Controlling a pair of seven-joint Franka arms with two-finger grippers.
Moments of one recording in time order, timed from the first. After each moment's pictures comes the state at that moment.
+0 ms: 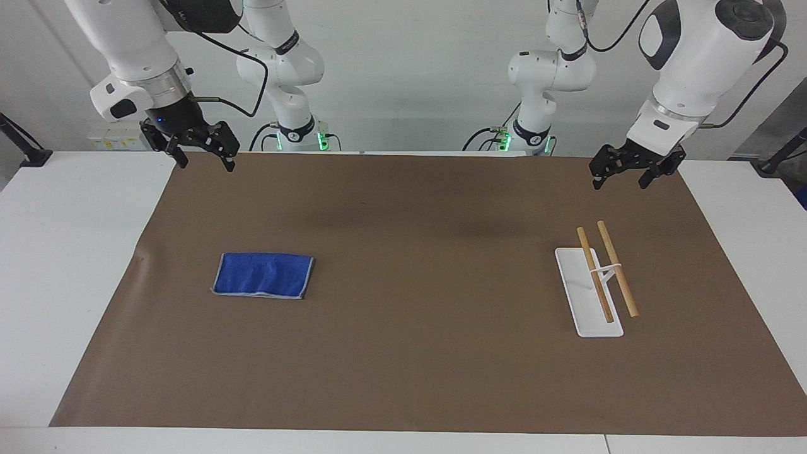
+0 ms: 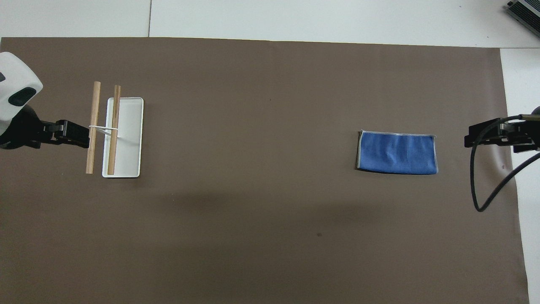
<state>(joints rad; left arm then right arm) -0.19 -0.01 0.07 -1.64 0.01 1.59 -0.07 0.01 -0.02 -0.04 -1.57 0.02 1.53 0.09</state>
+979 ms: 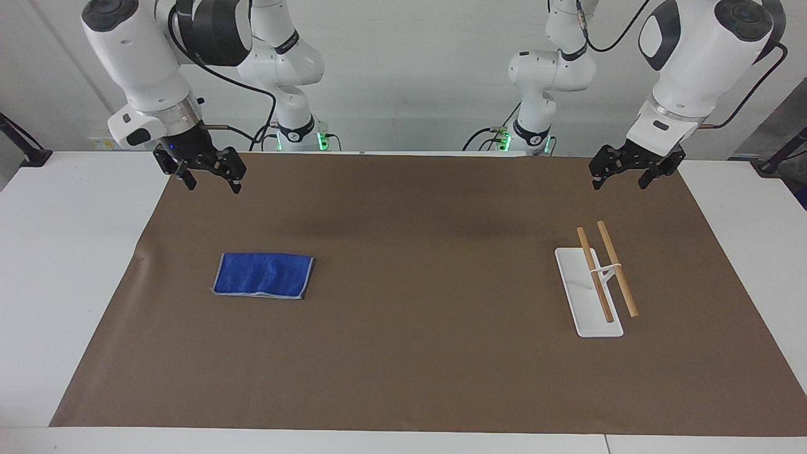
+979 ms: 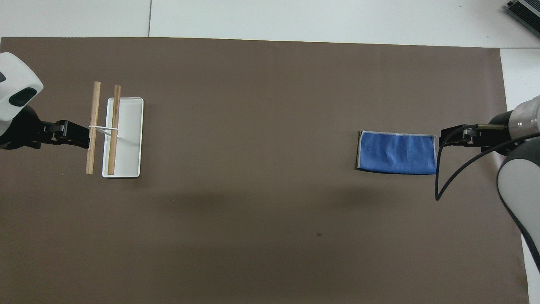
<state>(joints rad) -0.19 -0.01 0.07 -1.64 0.01 1.59 -0.07 0.00 -0.04 -0.04 -1.92 0.02 1.92 0.09</state>
